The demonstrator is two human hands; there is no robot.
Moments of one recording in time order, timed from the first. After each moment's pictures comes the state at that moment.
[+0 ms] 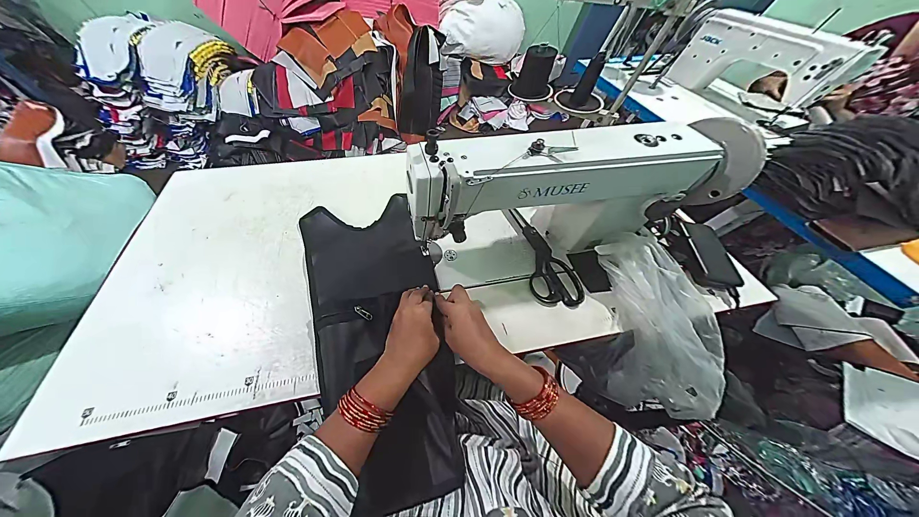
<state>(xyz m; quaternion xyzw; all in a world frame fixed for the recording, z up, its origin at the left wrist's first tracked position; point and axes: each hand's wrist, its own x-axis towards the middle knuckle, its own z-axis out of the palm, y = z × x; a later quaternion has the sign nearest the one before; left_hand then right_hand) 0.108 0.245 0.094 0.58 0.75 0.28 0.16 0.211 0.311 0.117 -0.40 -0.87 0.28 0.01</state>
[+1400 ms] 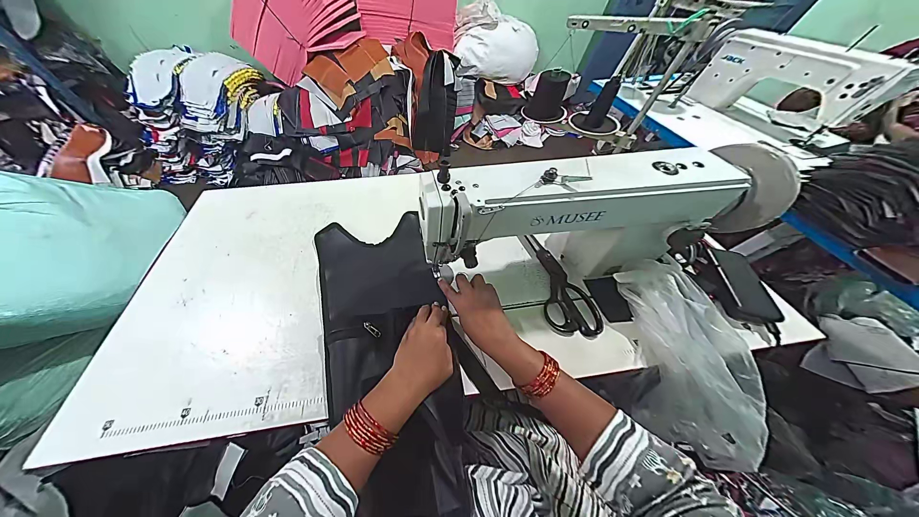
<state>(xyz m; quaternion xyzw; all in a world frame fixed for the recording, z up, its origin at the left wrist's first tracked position) 0.100 0.259 0.108 0.64 0.74 0.08 0.19 0.184 0.370 0.119 -0.34 -0.93 0.05 -0.08</state>
